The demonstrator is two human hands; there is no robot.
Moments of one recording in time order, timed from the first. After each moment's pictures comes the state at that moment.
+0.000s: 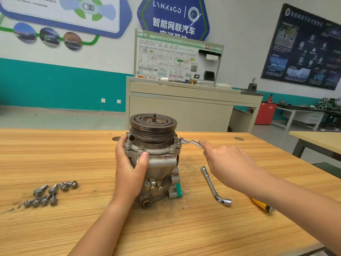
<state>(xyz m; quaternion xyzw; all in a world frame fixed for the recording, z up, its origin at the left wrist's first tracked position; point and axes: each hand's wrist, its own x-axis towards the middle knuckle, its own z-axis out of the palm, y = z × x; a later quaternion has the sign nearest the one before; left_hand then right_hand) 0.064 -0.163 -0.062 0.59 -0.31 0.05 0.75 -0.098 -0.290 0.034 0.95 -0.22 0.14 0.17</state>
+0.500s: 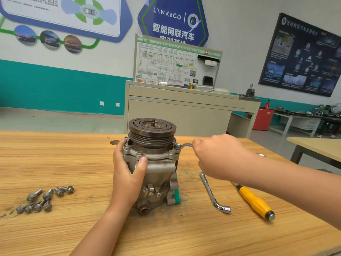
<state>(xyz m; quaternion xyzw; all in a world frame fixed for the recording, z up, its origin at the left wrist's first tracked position) 0.061 -0.162 -0.061 0.58 -0.31 0.06 0.75 -0.081 -0.264 0.074 0.92 -0.18 0.00 0.35</state>
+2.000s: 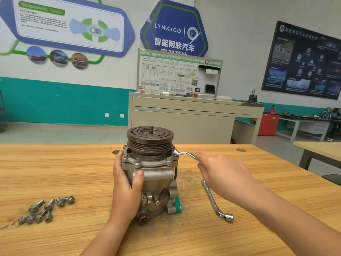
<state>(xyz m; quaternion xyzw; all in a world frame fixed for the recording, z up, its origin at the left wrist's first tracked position) 0.054 -0.160 -0.065 0.60 -0.33 0.08 0.72 -0.093 -0.293 0.030 0.95 -0.21 0.21 0.13</state>
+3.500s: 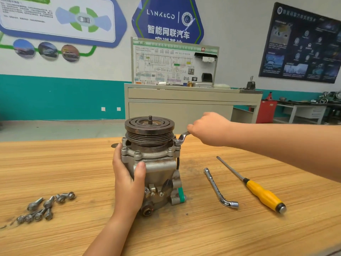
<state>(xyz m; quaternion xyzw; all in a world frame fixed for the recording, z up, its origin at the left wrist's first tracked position) 0.055 -0.163 -0.068 0.60 -0.32 0.08 0.73 -0.028 -0.340 0.075 0.91 -0.07 0.04 0.41</state>
